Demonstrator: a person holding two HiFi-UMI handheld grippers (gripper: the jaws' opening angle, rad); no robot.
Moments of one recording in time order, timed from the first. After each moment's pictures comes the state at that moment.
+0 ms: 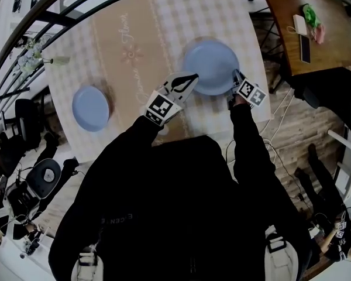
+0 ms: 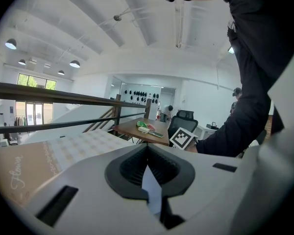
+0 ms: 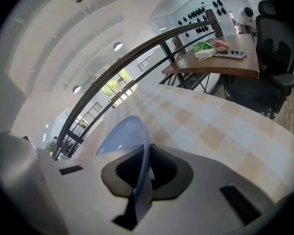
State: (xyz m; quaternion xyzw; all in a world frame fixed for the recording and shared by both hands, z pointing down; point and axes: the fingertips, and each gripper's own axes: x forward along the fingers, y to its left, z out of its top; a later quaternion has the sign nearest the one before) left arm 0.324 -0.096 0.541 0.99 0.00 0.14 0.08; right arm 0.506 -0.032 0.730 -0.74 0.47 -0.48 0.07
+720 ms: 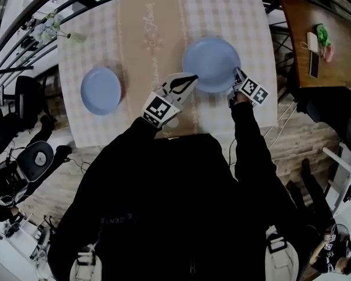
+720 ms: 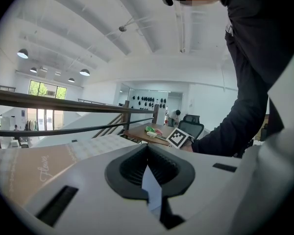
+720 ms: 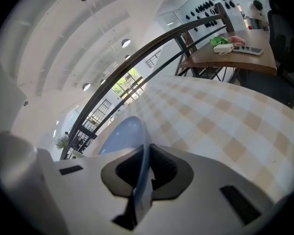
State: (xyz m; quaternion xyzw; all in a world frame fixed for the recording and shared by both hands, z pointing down) left arm 0.238 -0.109 0.513 0.99 -0.06 0.11 0.07; right arm 0.438 -0.086 0.701 -0.70 0.52 -0.49 0.07
